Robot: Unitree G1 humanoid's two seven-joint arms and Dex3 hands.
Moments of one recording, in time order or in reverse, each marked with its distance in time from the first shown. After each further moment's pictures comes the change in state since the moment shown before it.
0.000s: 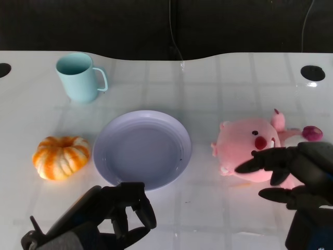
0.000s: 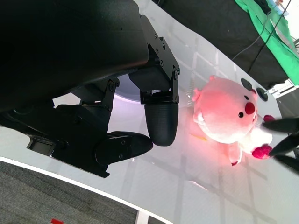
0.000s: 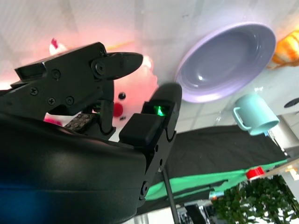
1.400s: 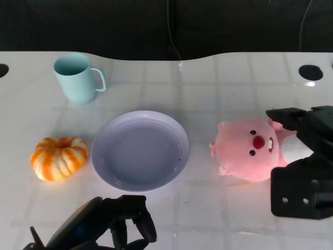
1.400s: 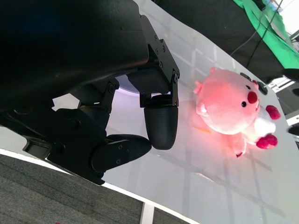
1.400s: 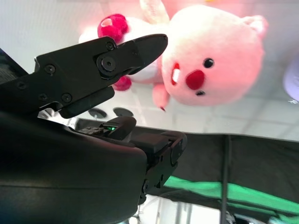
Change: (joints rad) left arm 0.048 -0.004 -0.004 0.032 0.044 -0.099 0.027; right arm -0.260 -0.040 0.100 0.245 -0.376 0.180 0.097
